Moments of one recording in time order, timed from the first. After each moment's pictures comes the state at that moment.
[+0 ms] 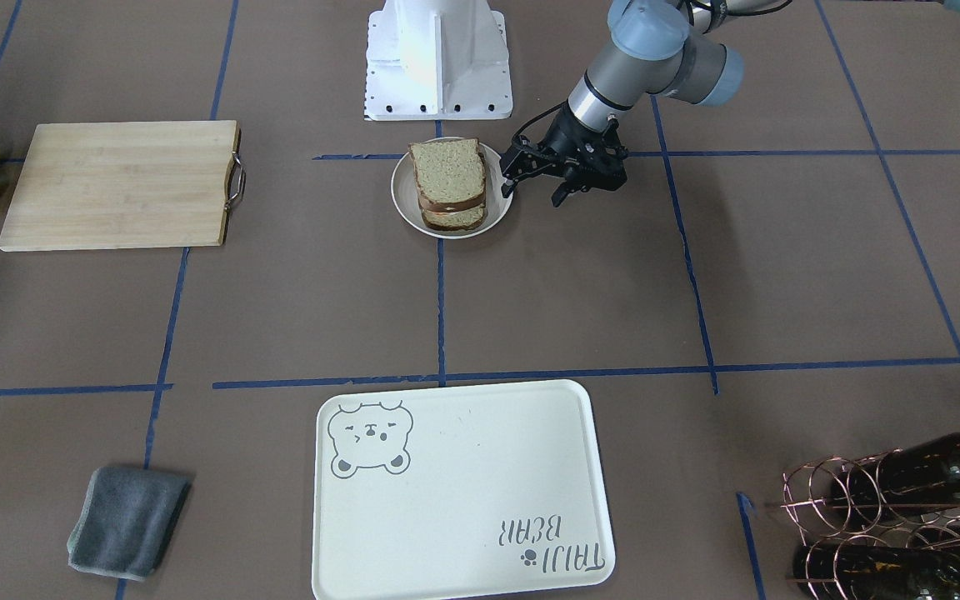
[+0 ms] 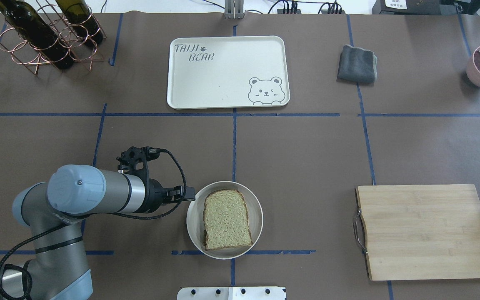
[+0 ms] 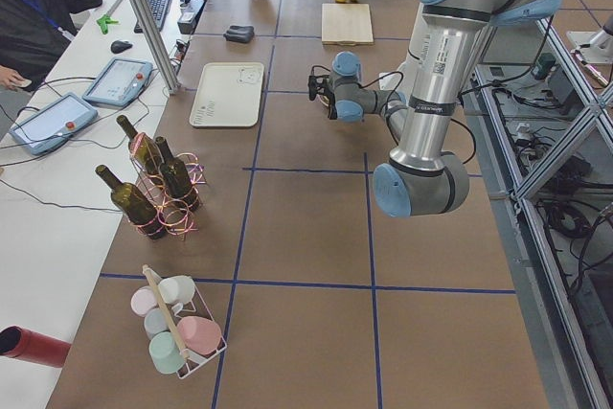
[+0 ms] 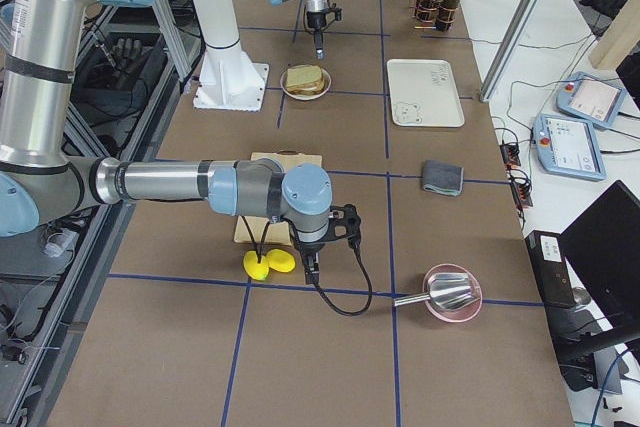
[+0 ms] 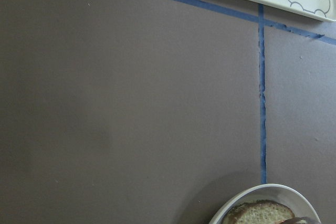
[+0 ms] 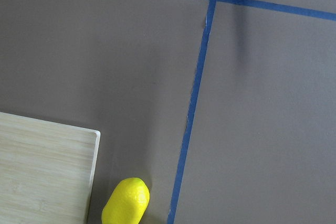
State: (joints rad) left arm -0.38 -1.88 -1.82 -2.20 -1.78 -1.48; right arm 1.60 -1.84 1.91 -1.68 2.39 -0.22
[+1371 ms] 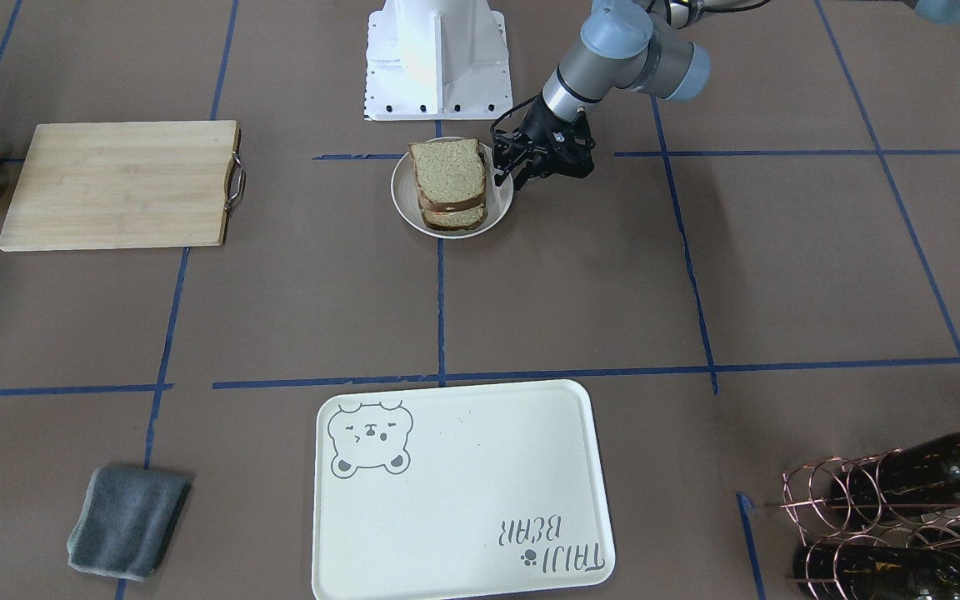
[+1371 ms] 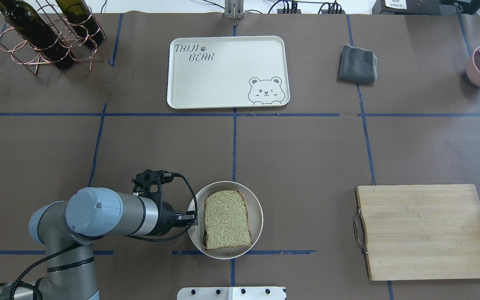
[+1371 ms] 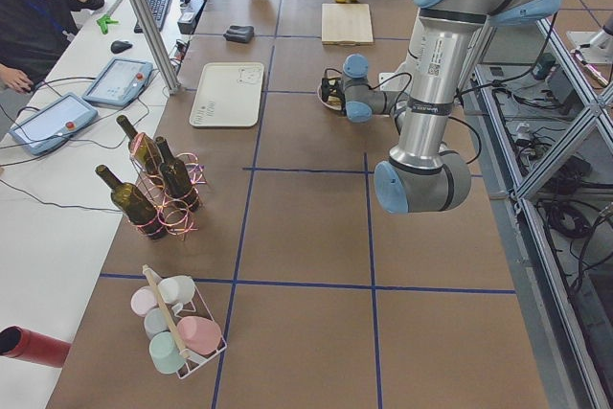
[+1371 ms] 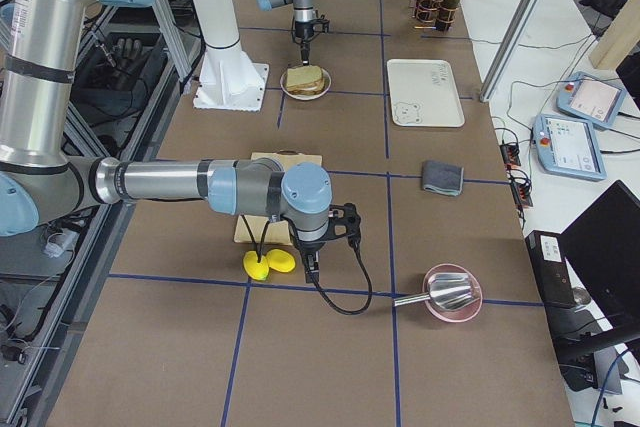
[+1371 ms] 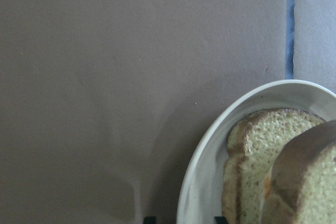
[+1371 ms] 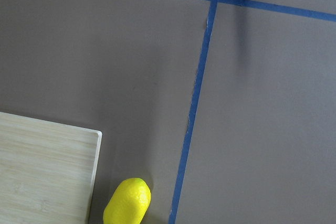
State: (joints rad) left arm -0.30 -1.89 -1.80 -2.20 -1.78 -1.48; right arm 1.60 -1.85 1.91 -1.68 2.39 -0.22
